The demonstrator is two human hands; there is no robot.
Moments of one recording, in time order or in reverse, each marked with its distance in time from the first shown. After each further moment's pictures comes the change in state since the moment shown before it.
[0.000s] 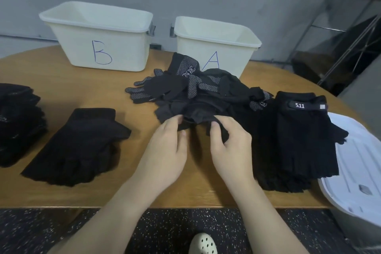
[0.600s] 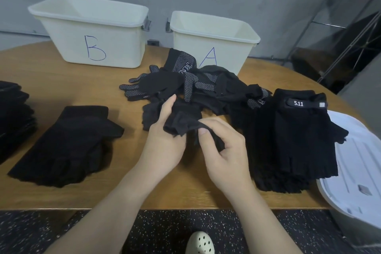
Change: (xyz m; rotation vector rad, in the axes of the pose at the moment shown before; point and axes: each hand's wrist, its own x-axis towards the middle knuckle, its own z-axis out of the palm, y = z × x) left_hand 0.019 0.006 0.009 -0.365 0.063 -0.135; right_hand -0.008 -0.014 -0.013 0.351 -0.170 -0.113
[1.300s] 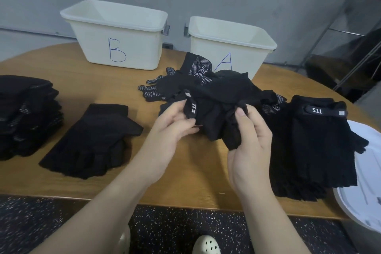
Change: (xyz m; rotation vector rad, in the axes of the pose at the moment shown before) left_hand -0.010 0.008 -0.035 -0.561 -0.204 0.000; right_hand 0.016 -0.035 0.010 0.516 0.237 0.268
